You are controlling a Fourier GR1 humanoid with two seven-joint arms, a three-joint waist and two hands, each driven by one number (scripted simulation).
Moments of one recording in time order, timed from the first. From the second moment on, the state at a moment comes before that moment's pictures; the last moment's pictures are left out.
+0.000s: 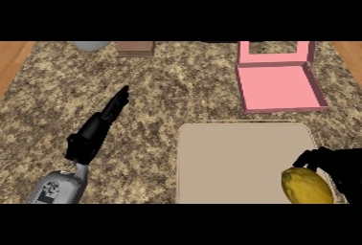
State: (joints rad) left arm -0.19 0.26 -0.23 -1.53 0.03 -0.02 0.06; right arm 0.12 -0.71 0.25 -2.25 0.73 0.00 0.21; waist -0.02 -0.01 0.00
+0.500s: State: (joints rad) left arm -0.19 0.25 -0.21 -1.56 0.02 -0.04 0.08; right arm 0.04 -0.67 -0.01 -2.33 0.58 0.12 0.35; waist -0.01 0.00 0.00
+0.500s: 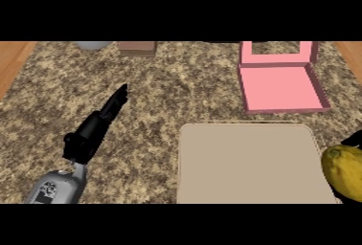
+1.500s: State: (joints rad) left arm -0.24 0.17 -0.17 -1.48 -0.05 -0.08 0.06; right arm -0.49 -0.60 -0.12 -1.85 0.48 0.22 0.39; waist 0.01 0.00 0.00
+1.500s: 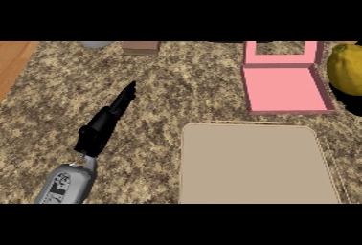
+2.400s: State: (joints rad) left arm -0.19 0.14 -0.17 -1.54 -0.08 -0.11 0.07; right arm -0.72 -0.49 -0.06 -1.15 0.73 0.03 0.15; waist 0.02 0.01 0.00
